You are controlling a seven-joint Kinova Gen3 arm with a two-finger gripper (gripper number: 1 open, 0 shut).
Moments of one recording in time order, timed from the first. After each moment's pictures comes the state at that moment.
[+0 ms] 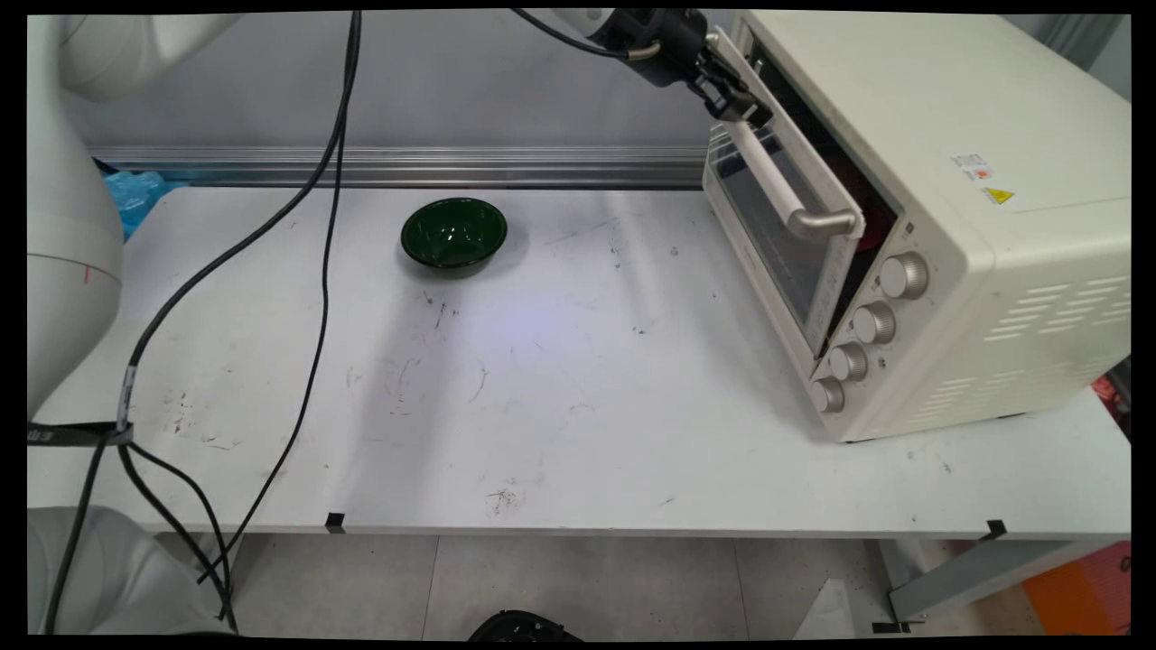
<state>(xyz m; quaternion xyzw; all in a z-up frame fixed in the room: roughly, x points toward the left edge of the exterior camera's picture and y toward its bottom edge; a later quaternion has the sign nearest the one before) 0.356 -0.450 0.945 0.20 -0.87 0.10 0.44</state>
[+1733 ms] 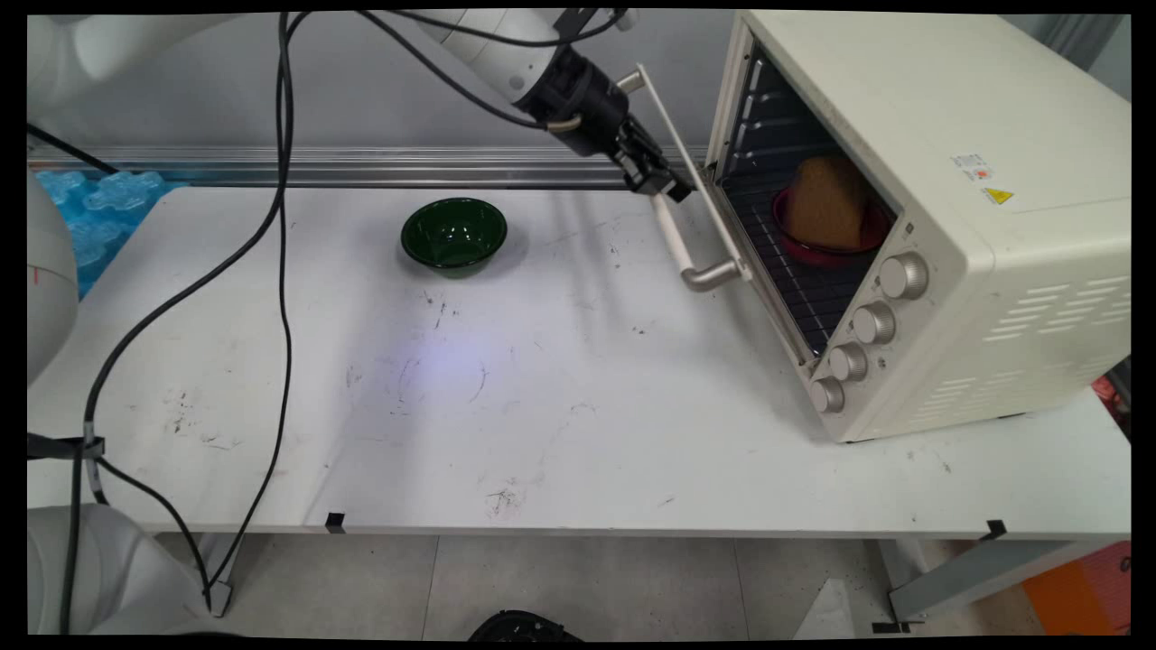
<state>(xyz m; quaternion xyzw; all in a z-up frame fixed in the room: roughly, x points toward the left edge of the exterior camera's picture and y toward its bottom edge) 0.400 -0.394 0.902 0.23 -0.89 0.06 0.40</state>
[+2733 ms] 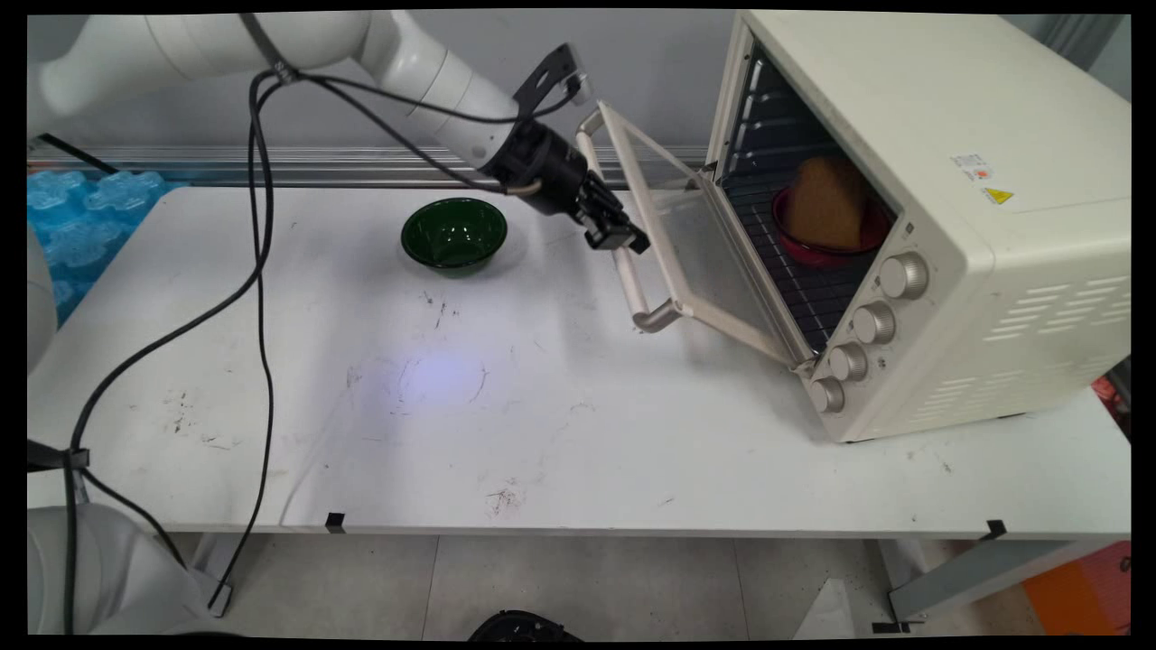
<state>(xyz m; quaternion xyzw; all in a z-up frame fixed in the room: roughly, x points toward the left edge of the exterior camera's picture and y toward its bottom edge) 0.427 -0.358 0.846 0.25 -0.88 0.05 0.39</state>
